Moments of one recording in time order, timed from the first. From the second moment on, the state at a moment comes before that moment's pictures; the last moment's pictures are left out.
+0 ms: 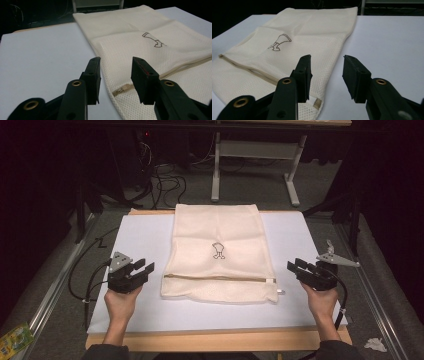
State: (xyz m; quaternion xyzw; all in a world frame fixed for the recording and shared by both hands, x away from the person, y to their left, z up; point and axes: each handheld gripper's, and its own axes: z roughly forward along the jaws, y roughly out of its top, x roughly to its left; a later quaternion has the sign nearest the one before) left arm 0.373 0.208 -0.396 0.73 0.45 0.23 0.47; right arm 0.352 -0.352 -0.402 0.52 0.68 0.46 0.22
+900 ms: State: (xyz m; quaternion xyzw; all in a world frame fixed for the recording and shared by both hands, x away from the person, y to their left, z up) left arm 0.371 0.237 -0.445 0.72 0.49 0.22 0.45; right arm 0.336 -0.378 -0.447 0.56 0.64 0.48 0.22
